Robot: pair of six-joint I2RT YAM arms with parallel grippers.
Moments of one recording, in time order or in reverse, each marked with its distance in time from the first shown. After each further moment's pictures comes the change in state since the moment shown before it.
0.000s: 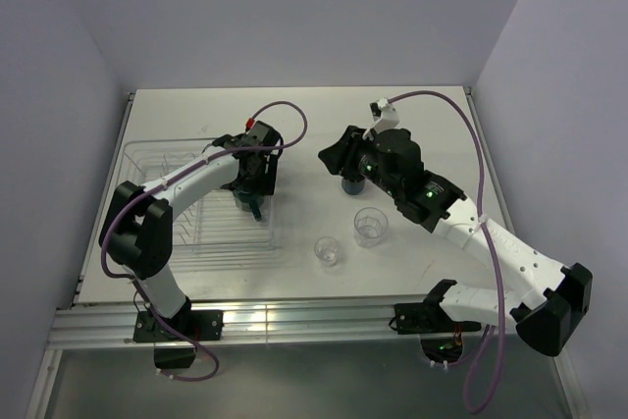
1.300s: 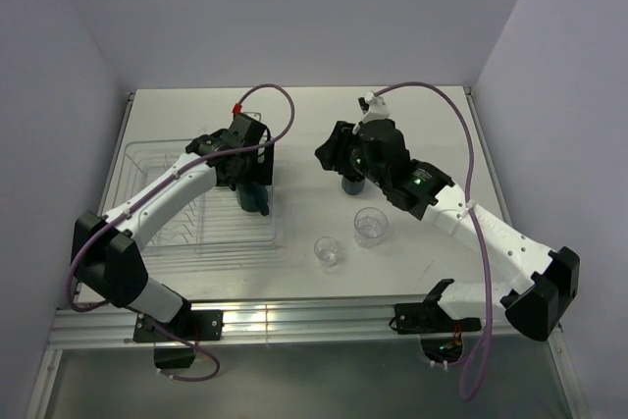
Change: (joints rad) left arm 0.000 -0.193 -0.008 0.008 0.023 0.000; right arm 0.017 0.101 0.100 -0.100 0.061 -0.033
